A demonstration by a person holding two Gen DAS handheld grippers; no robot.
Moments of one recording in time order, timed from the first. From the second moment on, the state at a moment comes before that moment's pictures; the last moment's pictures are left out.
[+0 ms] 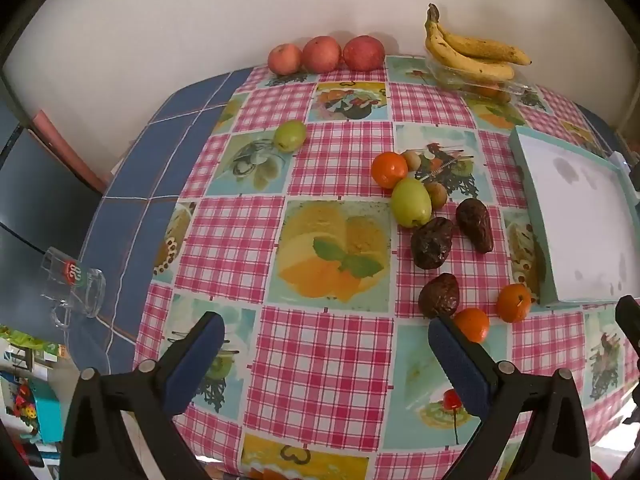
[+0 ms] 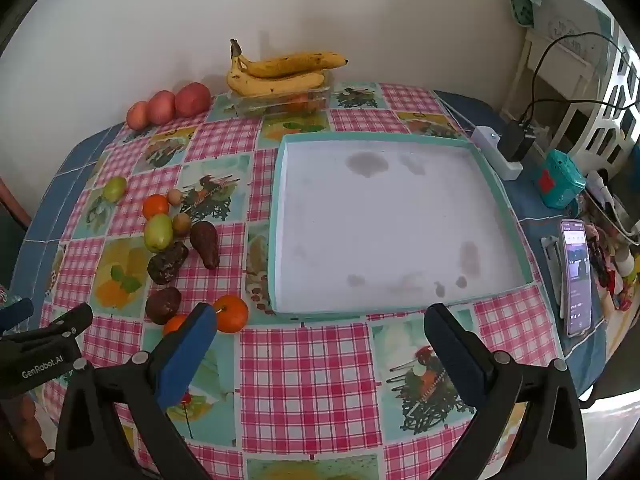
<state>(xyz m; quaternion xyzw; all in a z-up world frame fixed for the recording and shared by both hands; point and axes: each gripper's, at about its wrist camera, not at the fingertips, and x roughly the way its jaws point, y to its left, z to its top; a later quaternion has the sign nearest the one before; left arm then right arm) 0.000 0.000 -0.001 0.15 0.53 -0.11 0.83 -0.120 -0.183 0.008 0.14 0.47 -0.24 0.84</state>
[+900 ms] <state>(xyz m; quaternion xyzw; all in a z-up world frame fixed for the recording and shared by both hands) 0.000 0.000 0.007 0.15 0.52 -0.10 0.83 -0.121 -0.181 0.009 0.15 0.46 -0.23 0.84</state>
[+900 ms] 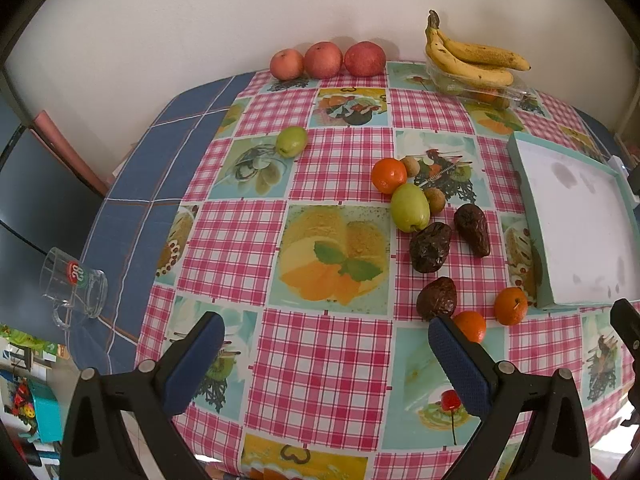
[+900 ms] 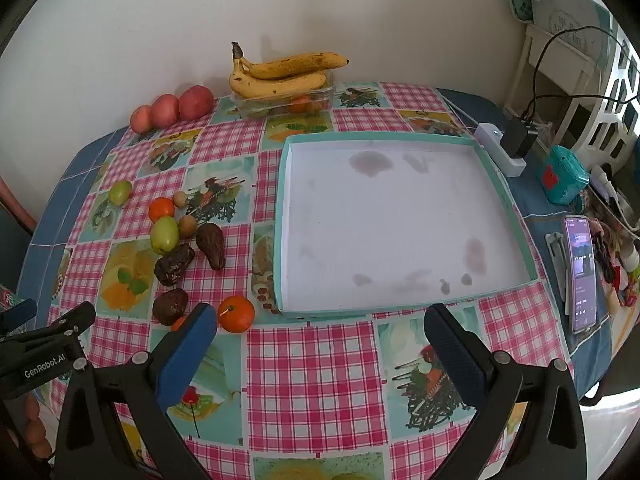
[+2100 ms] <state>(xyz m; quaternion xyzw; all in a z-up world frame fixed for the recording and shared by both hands) -0.001 0.001 0.010 0.14 0.52 -0.10 0.84 -0.123 -0.181 0.008 0.16 0.46 -0.23 0.84</state>
